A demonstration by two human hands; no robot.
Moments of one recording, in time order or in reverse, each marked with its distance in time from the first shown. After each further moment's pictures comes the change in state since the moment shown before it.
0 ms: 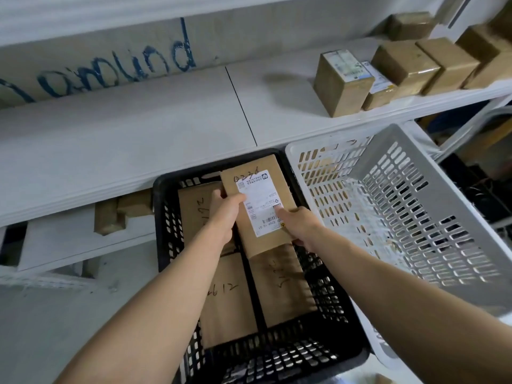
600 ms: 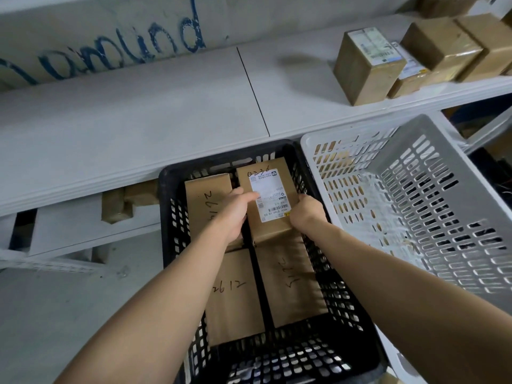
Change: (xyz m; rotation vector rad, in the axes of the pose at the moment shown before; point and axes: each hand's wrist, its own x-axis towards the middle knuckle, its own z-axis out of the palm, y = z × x) left_hand 0.021 -0.011 0.000 -0.027 -0.194 -0.113; right_hand 0.037 -0.011 0.014 -0.361 0.109 -0.106
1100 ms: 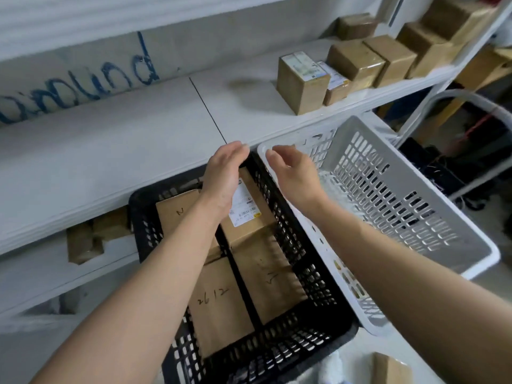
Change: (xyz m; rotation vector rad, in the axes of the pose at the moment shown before) left_hand -0.076 0.080 0.055 0.128 -0.126 0.502; right_hand -0.099 -0.026 -0.088 0.514 0.378 -0.456
